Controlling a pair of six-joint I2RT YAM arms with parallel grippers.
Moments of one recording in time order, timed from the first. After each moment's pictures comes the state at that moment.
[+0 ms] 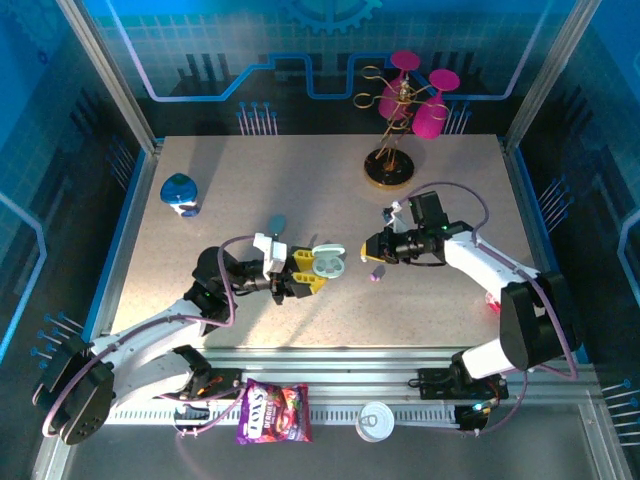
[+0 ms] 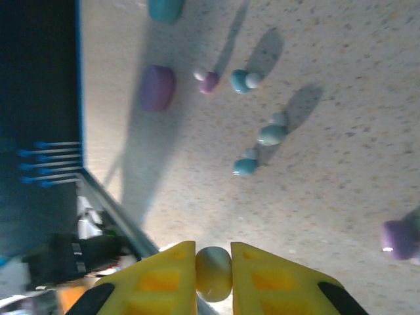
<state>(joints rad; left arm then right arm) -0.61 1.02 0.43 0.83 0.85 -0.22 0.29 1.45 0.87 -0.39 -0.77 0.54</state>
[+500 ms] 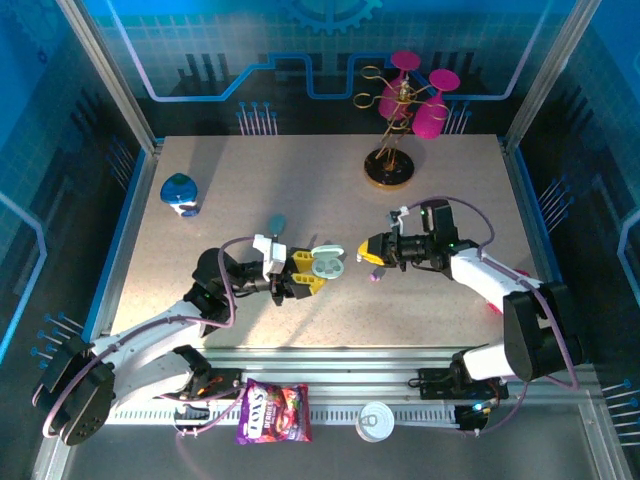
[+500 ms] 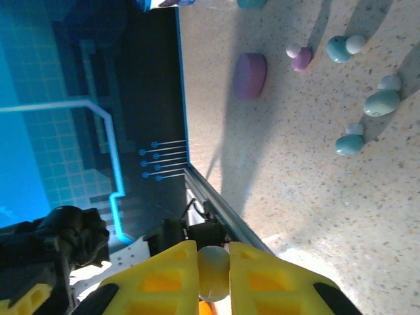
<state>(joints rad) -0.61 1.02 0.42 0.84 0.84 -0.22 0.24 1.39 0.69 -0.01 -1.04 0.92</state>
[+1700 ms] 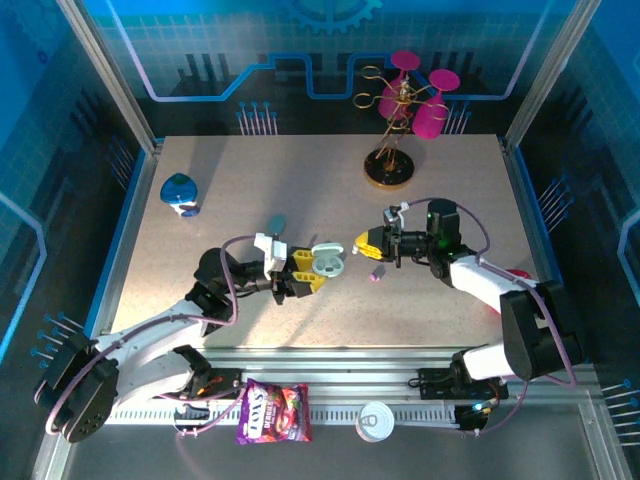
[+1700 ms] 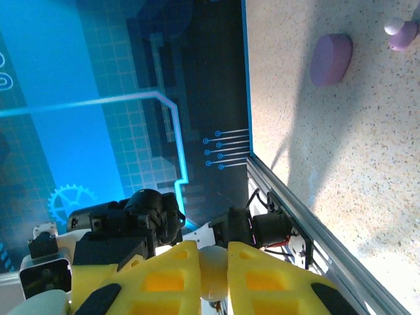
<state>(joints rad) -0.60 1.04 0.40 0.86 0.81 -0.23 0.24 1.38 0.62 0.39 -1.15 1.29</state>
